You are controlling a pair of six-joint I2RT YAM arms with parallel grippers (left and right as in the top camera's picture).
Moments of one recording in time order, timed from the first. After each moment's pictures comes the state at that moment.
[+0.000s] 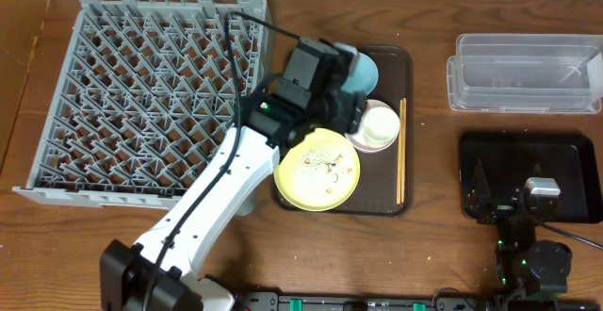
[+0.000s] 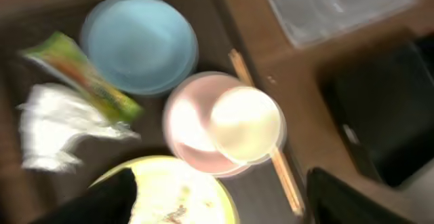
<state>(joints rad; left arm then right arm) -0.54 1.55 1.35 -0.68 0.19 -0.20 0.03 0.02 0.01 -0.07 0.05 0.10</state>
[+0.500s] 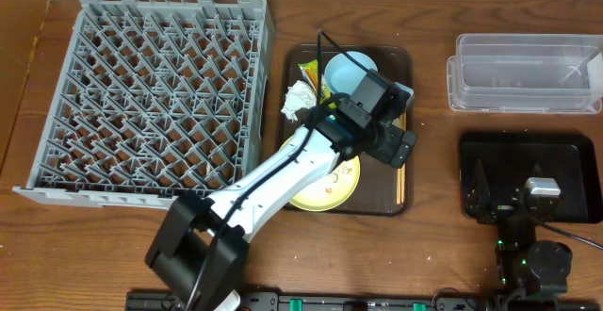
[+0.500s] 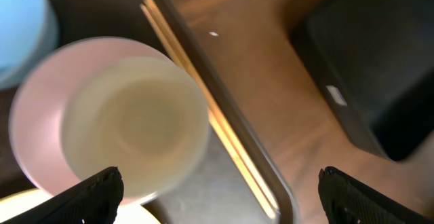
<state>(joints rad) -0.73 1.76 1.32 -0.54 0.17 -0.20 0.03 0.02 0.01 -0.07 0.05 0.10</state>
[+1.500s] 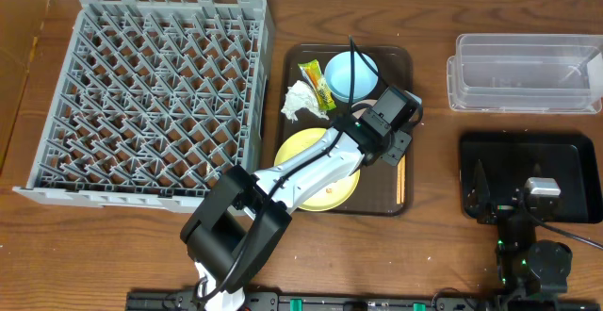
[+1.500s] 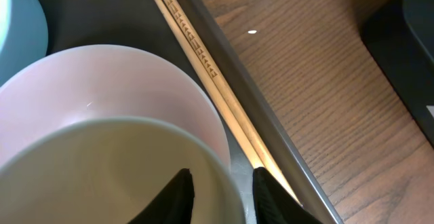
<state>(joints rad) -0.78 1.92 1.31 -0.42 0.02 -0.20 0.03 0.02 0.01 -0.07 0.05 0.10</state>
